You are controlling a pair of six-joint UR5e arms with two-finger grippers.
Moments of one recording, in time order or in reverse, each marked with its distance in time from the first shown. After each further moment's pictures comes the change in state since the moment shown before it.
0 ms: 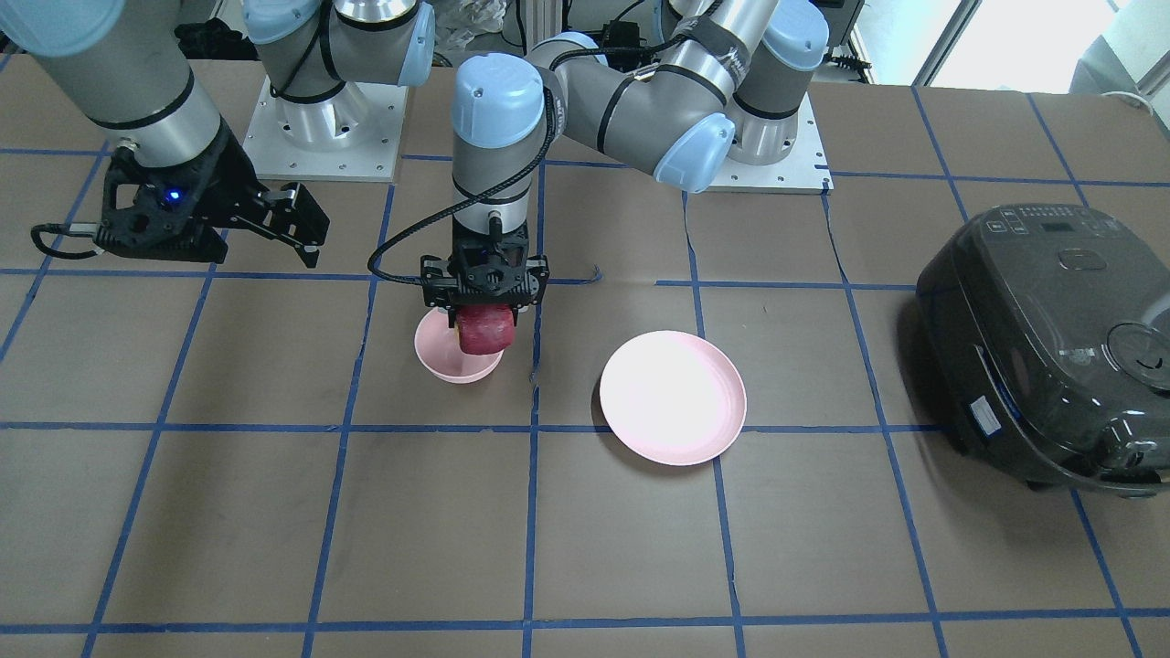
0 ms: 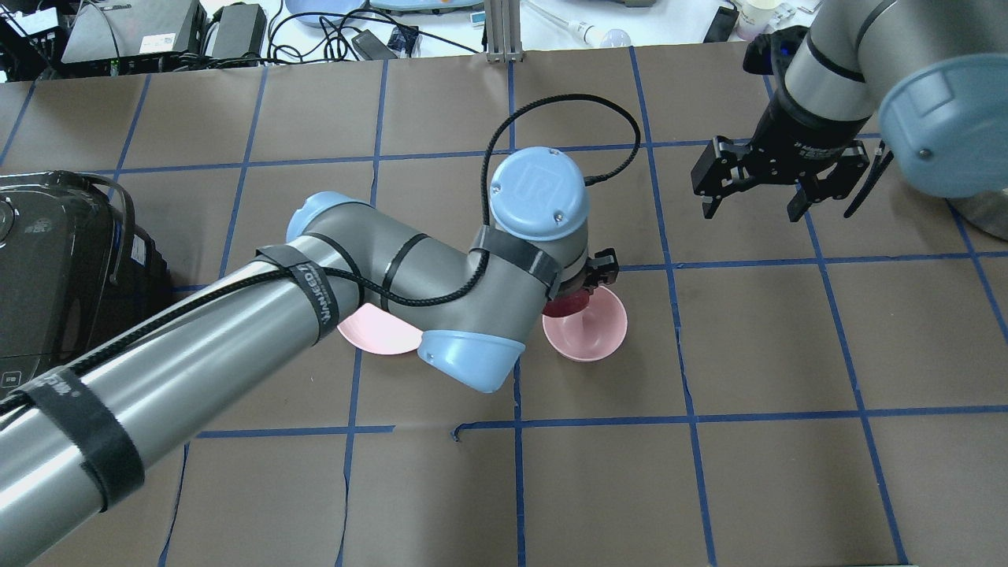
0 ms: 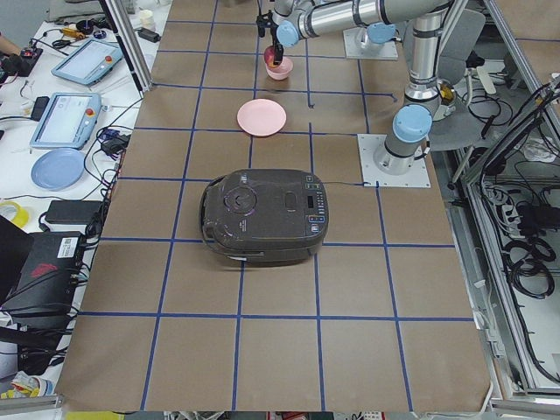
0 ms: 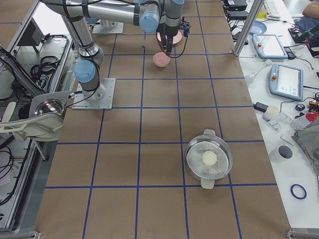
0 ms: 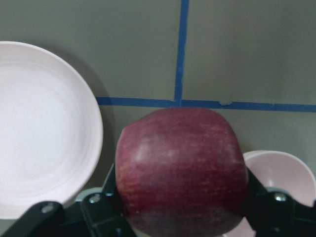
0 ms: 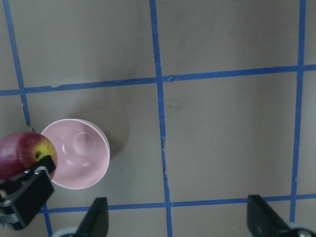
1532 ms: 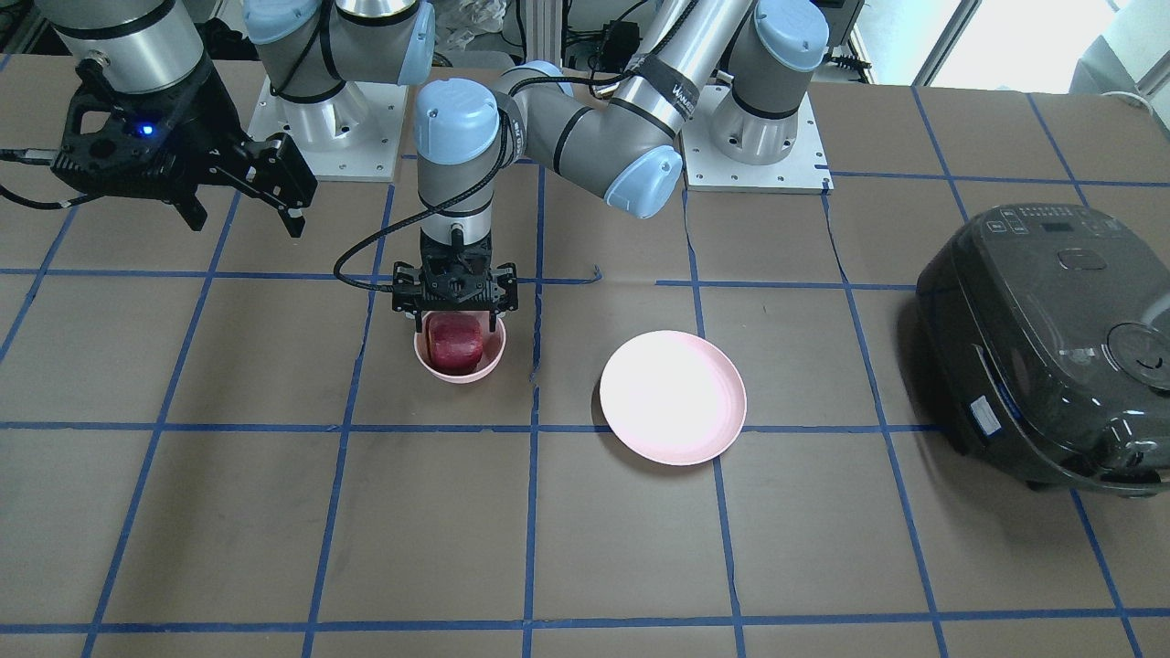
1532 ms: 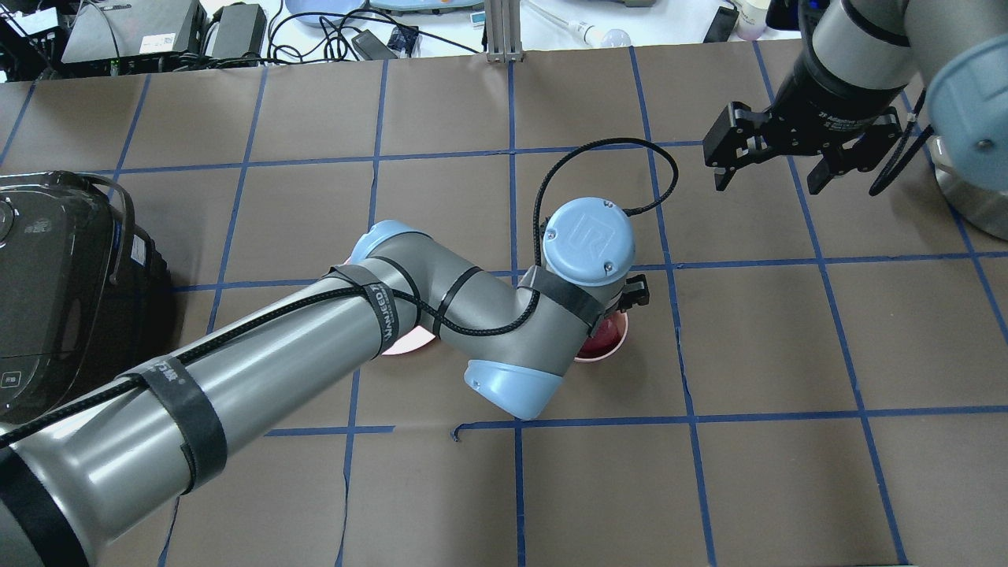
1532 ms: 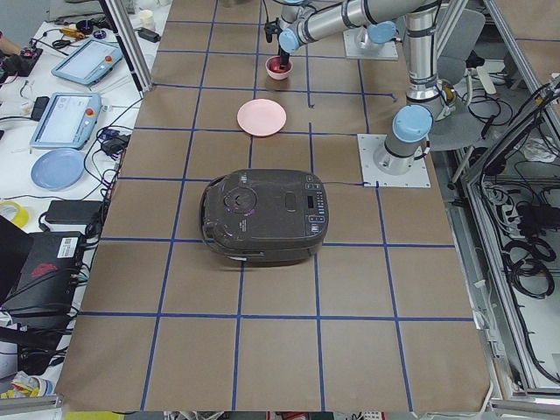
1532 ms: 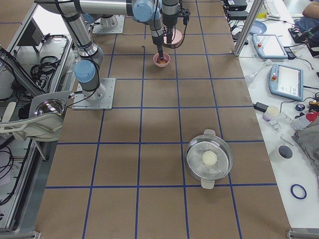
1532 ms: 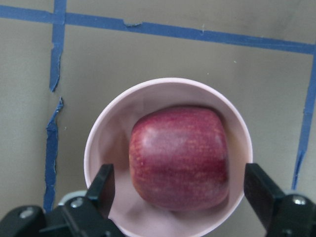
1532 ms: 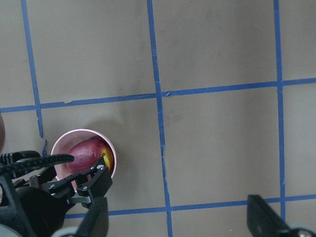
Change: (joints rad) left arm -0.041 -0.062 0.006 0.084 0.036 0.004; right arm 0.015 -0.055 -0.033 0.017 -0.014 0.027
